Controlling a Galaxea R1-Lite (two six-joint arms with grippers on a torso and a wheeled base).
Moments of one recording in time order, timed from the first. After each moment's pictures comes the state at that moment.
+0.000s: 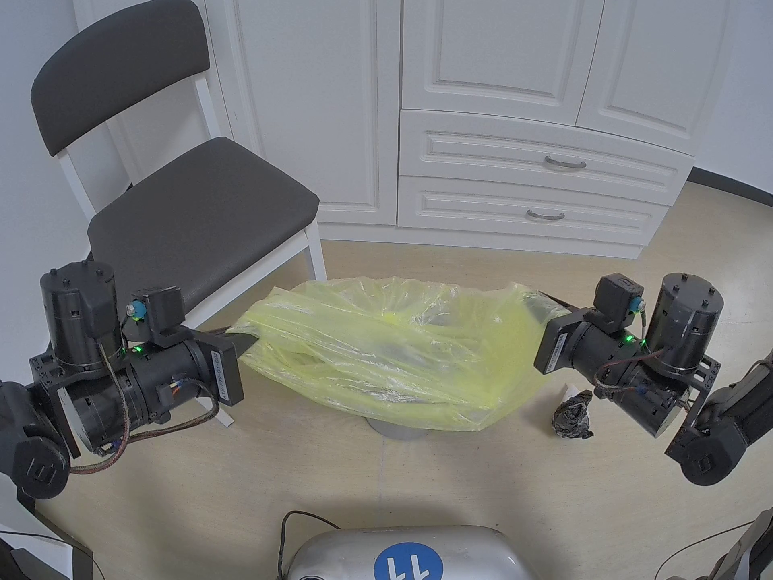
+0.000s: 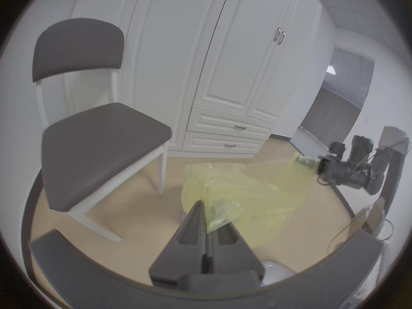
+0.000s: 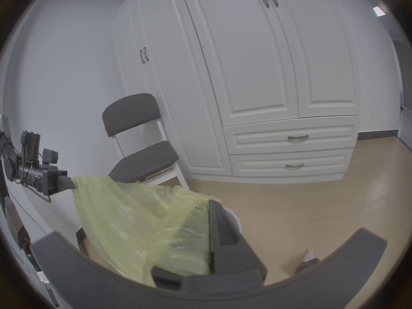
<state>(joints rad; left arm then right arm) -0.46 1.50 -0.52 -0.72 -0.05 -0.15 0.57 1.76 -0.53 -1.23 -0.16 0.12</state>
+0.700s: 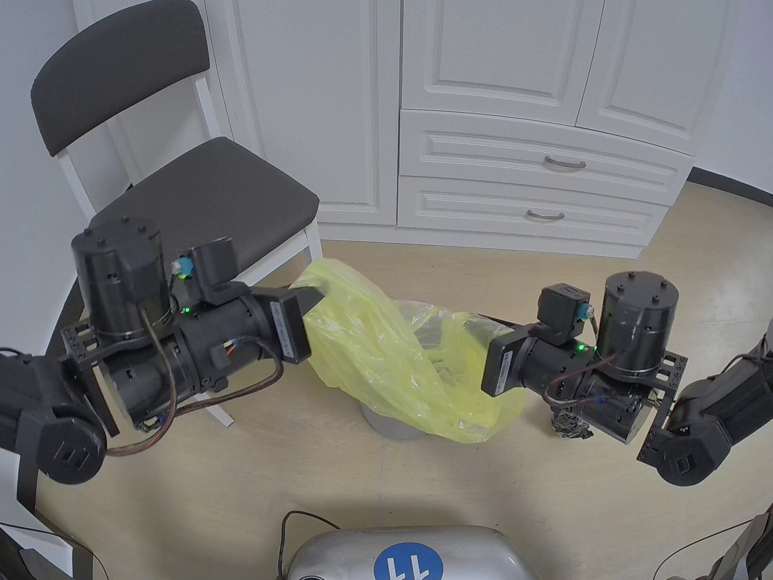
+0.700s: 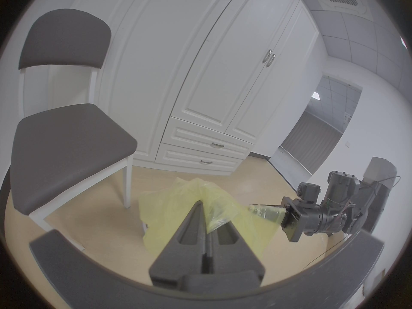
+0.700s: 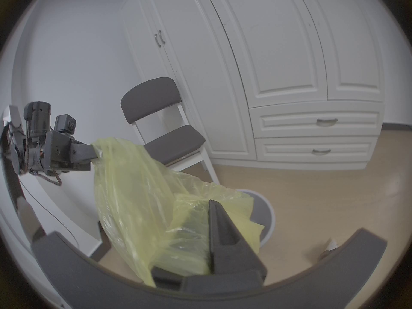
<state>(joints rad) -0.61 1.59 -0.69 -0.79 -0.04 -0.29 0.69 1.81 -0.66 -1.04 -0.12 0.17</state>
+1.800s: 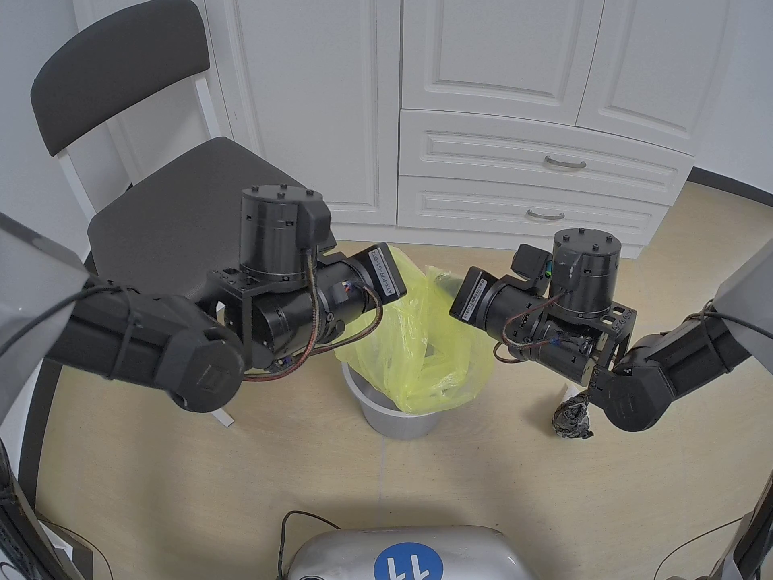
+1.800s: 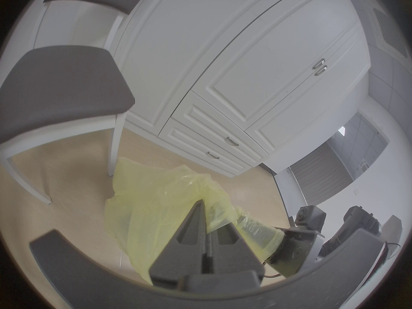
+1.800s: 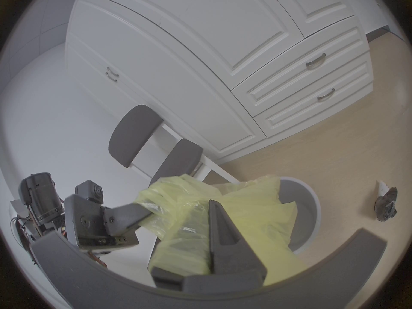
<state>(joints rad) -0.65 1.94 -1.13 -0.58 0.05 -0.64 0.61 1.99 -0.96 -0.95 0.00 0.64</state>
